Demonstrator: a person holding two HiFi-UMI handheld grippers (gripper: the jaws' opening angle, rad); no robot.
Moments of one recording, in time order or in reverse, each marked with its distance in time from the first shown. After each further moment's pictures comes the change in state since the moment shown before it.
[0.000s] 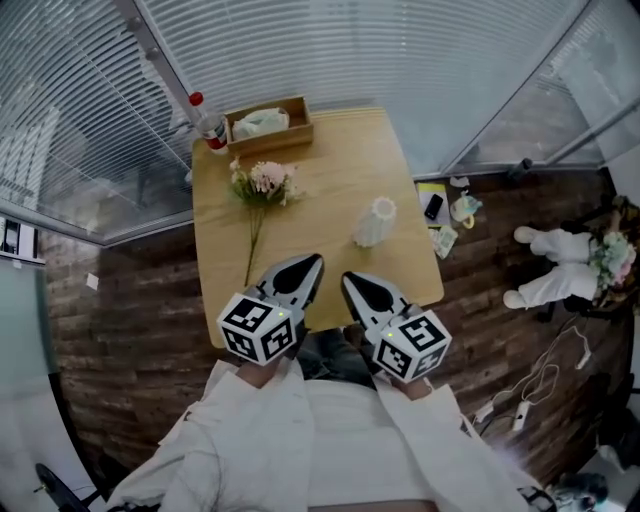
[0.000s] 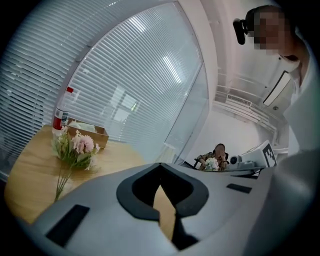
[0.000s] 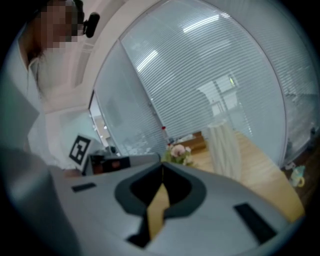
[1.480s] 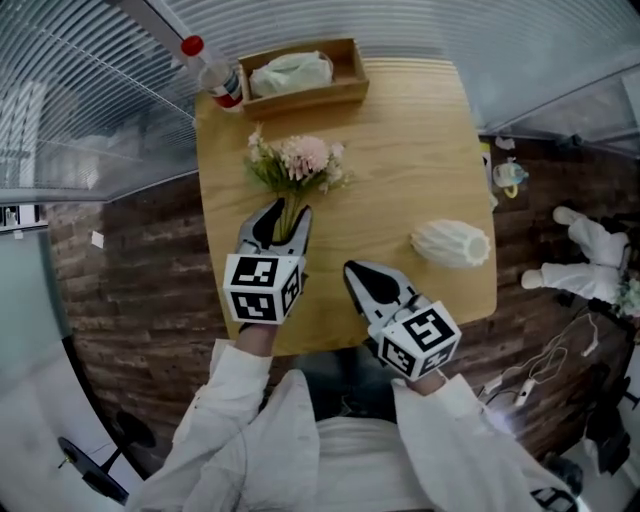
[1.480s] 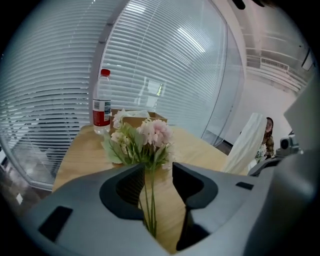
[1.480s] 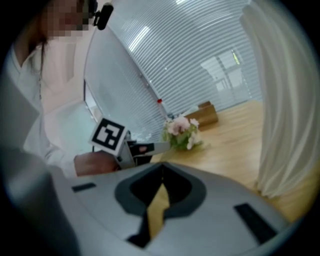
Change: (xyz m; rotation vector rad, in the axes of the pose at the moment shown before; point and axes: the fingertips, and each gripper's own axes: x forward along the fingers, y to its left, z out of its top) left arm 0.020 0.211 -0.024 0.076 0.223 0.419; right arm 0.124 -0.016 -0.058 0.056 0.219 0.055
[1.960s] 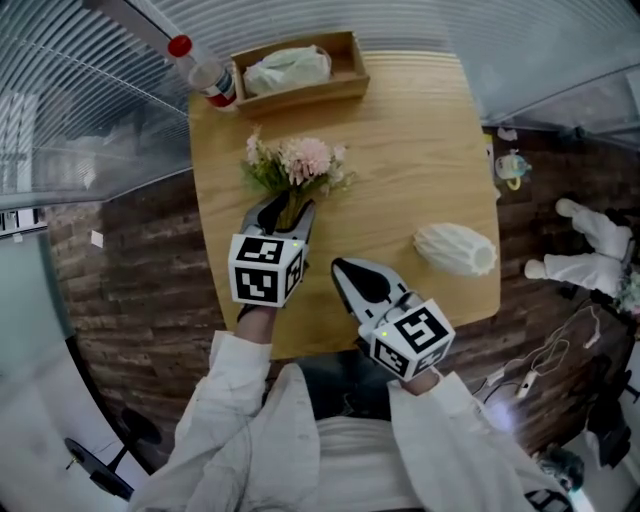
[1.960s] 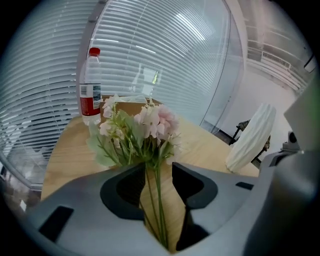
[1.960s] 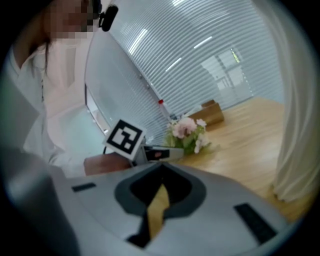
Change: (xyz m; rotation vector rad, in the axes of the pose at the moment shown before) left arm 0.035 0.009 -0.018 0.039 0.148 -0.035; right arm 0.022 0.007 0.008 0.027 -0.021 0.040
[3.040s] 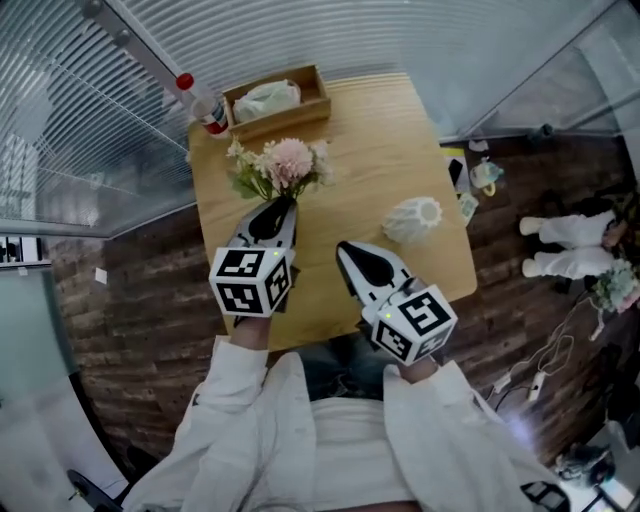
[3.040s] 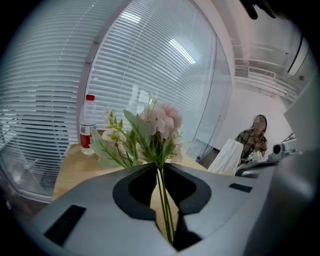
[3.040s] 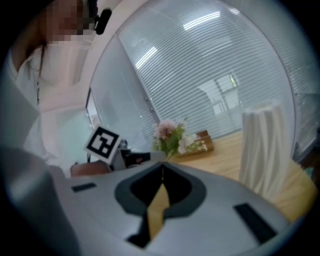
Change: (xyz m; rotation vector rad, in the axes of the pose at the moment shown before) left arm -0.075 -0.054 0.069 0.008 -0.254 -0.066; right arm -0.064 0.013 0.053 -0.099 -0.198 -0.096
